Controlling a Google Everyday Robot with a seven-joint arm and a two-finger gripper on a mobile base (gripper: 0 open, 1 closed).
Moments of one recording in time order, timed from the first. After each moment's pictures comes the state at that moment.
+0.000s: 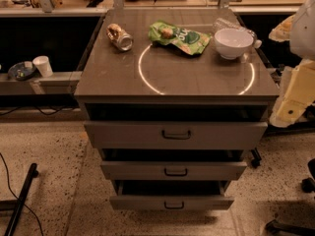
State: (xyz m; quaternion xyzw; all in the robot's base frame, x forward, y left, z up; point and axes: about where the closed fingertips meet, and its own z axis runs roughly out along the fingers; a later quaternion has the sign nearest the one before) arm 0.438 -0.214 0.986 -0.60 0.78 -0.05 0.17
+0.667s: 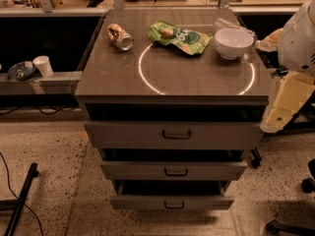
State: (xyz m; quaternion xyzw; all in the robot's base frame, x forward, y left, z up) arm 0.447 -0.208 0.961 -0.61 0.77 -0.03 0.18
